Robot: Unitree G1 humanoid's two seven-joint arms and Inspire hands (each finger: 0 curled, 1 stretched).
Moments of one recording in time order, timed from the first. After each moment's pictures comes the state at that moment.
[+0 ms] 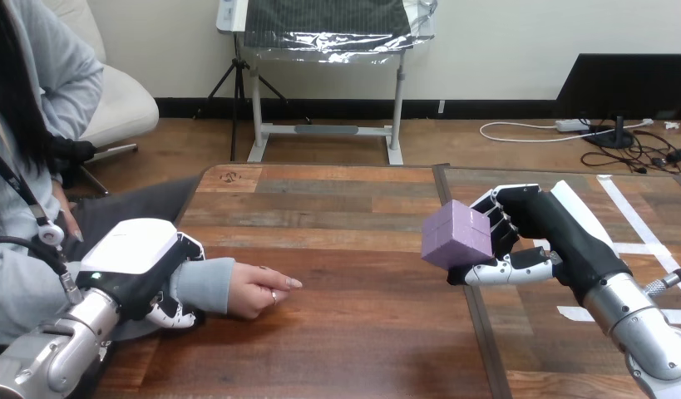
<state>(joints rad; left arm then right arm) -0.56 0.62 -0.44 1.19 0.82 -0.61 0.36 -0.26 -0.46 0.03 0.52 -0.15 -0.40 0.20</state>
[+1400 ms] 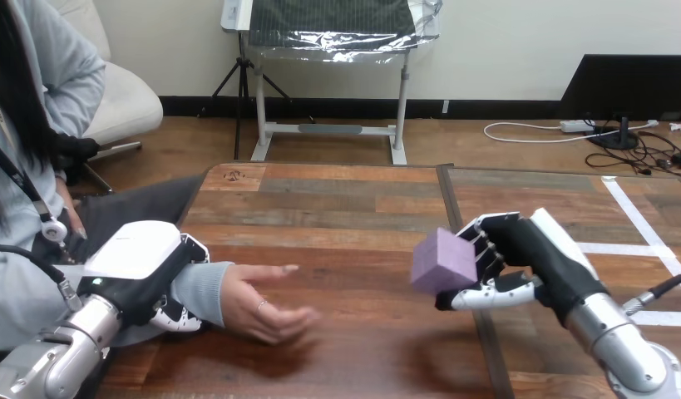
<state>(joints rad) -0.54 0.62 -0.44 1.18 0.79 -0.67 0.40 -0.27 -0.42 0.05 0.64 -0.20 -0.42 0.19</state>
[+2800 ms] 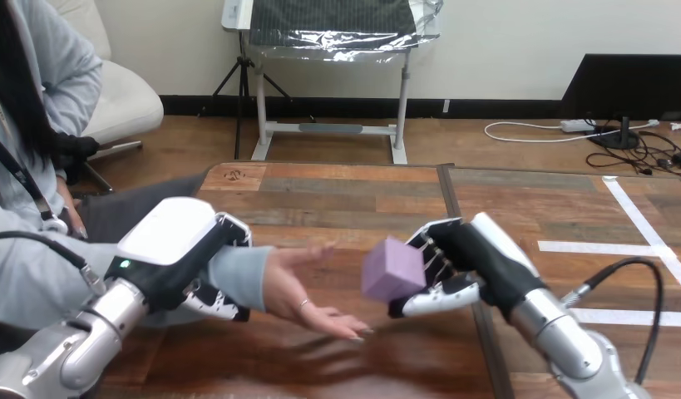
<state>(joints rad) -0.50 0.63 -0.43 0.99 0.78 -0.75 0.41 -0.39 -0.31 0.13 0.80 -0.27 -0.42 0.17</state>
